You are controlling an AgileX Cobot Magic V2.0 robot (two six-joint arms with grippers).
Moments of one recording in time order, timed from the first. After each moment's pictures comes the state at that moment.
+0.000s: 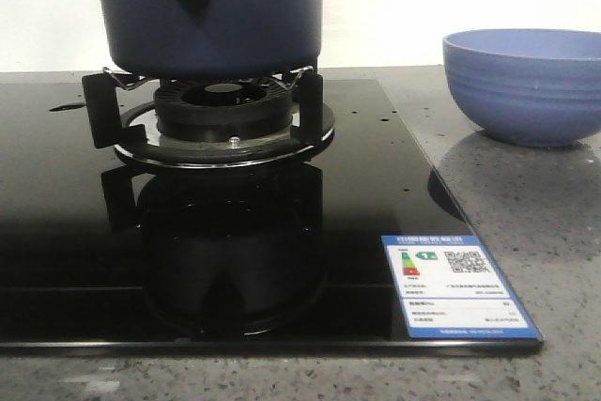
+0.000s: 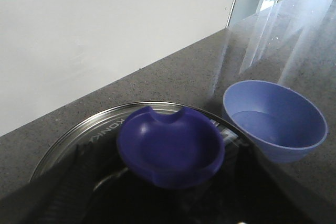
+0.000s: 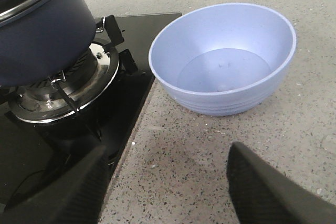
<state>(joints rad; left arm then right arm) -0.22 1.38 -1.16 -1.34 0.72 1.38 0.05 0.46 -0.52 0.49 0.59 -0.28</state>
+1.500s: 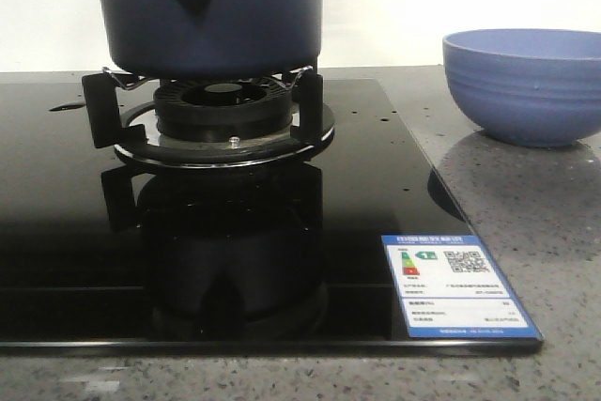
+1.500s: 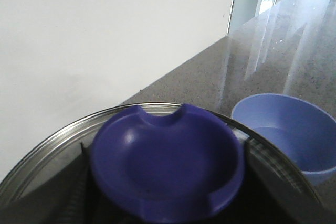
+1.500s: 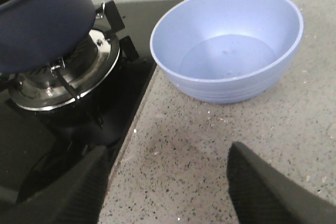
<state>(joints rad) -0.29 1.47 -1.25 -1.43 0.64 1.53 0.05 0.49 -0.55 0.49 0.64 -0.28</state>
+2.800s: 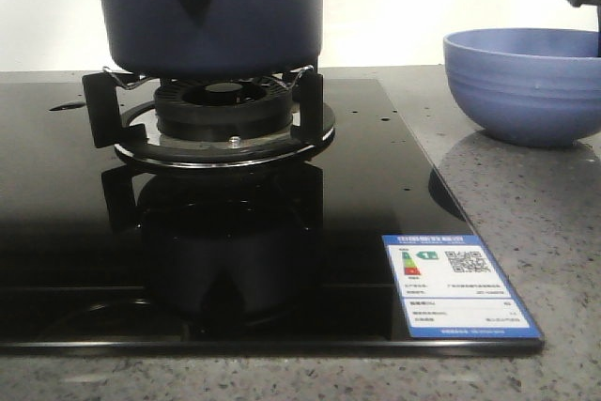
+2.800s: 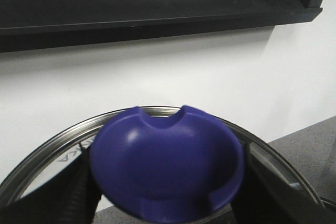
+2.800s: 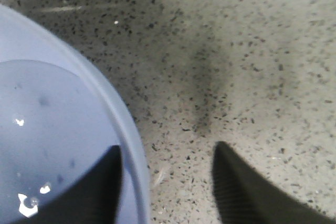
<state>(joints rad) 0.11 1.31 -1.28 -1.43 0.67 1.39 -0.10 1.61 -1.28 0.16 0.95 -0.08</state>
